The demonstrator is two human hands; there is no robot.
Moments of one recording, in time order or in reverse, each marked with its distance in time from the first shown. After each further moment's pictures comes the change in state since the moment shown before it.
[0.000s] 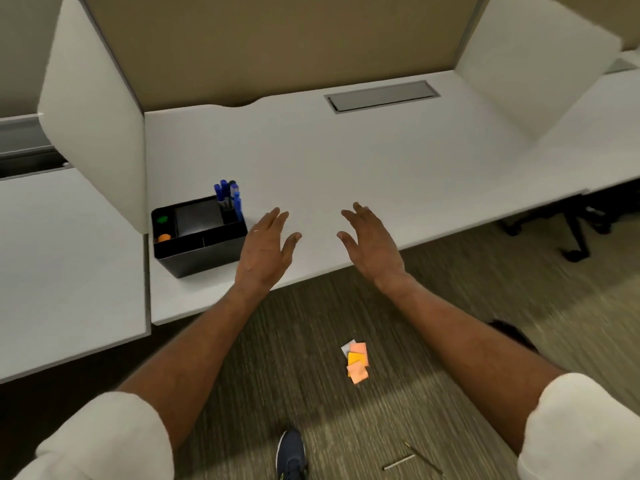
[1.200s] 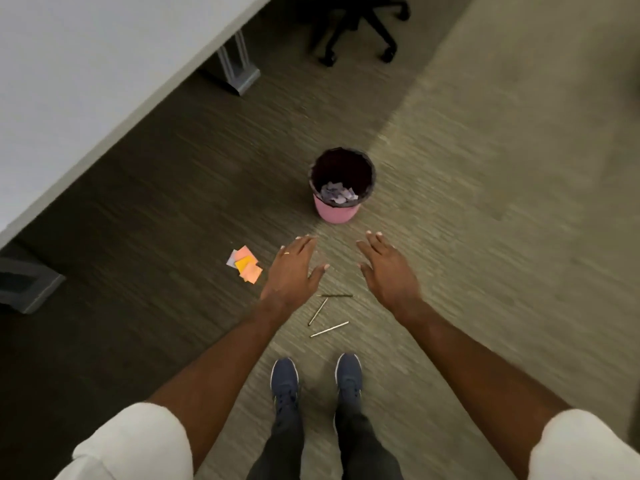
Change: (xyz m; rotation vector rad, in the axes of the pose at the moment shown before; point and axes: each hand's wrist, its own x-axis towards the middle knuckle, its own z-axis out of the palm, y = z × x) left_hand -0.325 0.294 0.334 0.061 -0.652 0.598; right_hand -0.527 0.335 0.041 -0.061 -0.008 0.576
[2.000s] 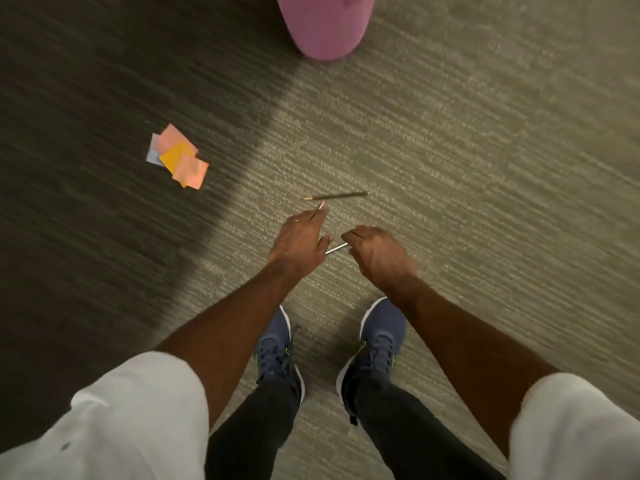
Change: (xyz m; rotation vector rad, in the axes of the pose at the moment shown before) left_hand 0.025 -0.163 0.435 0.022 -0.344 -0.015; right_hand -0.033 0.123 0.442 0.014 -0.265 -0.097
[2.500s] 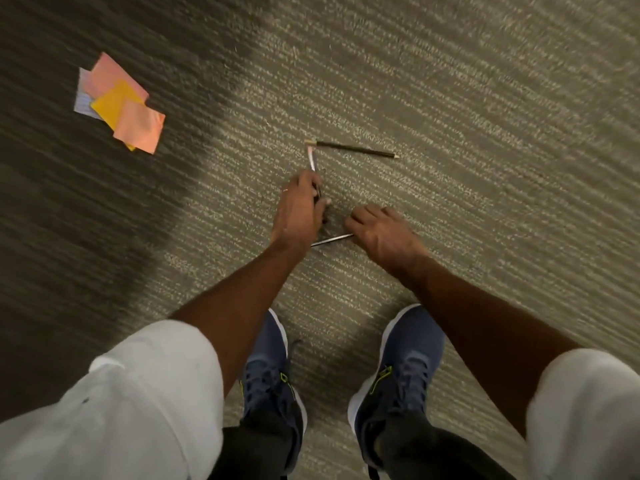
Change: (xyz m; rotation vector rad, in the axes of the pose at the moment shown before) left_hand 0.081 -0.086 0.129 -0.286 0.194 -0.214; right_hand 0.062 0.052 0.159 -0.069 -0.031 -0.119
